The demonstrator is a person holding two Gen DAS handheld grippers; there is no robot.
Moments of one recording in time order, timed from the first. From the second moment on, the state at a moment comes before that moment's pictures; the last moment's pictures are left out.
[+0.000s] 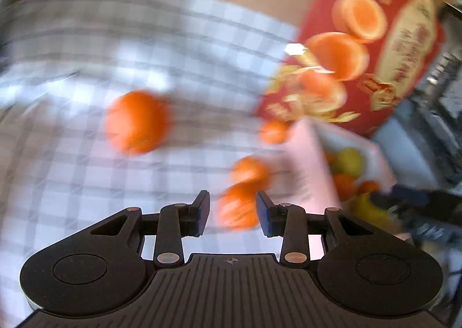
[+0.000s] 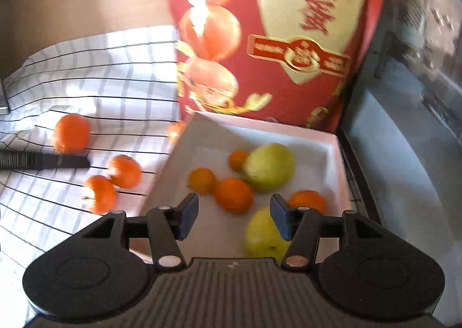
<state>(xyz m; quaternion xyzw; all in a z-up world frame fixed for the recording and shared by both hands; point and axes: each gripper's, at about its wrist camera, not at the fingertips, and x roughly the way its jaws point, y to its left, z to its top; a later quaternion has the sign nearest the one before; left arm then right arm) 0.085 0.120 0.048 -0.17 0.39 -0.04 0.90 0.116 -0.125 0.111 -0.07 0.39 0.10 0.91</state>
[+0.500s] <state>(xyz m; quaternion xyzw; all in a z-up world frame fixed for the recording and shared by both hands) 0.028 0.191 0.020 -0.20 0.41 -0.03 0.89 0.109 0.016 0.068 -0.11 0.41 0.16 0.89</state>
